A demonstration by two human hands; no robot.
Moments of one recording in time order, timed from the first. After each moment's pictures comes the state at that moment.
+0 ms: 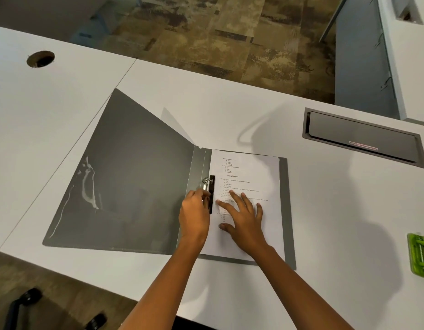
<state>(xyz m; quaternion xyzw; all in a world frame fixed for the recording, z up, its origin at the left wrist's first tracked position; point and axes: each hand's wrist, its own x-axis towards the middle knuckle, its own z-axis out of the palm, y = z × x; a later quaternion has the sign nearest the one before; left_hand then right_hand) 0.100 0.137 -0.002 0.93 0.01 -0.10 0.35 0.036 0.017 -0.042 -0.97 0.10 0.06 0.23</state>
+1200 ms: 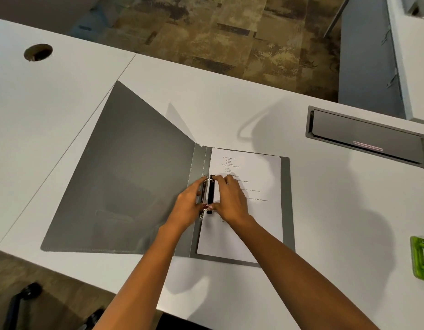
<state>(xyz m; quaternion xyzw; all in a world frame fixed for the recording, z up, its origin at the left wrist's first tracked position) 0.129 0.163 0.015 0.85 -0.10 -0.26 0.45 0.109 0.034 -0.023 -0.95 0.15 0.09 0.28</state>
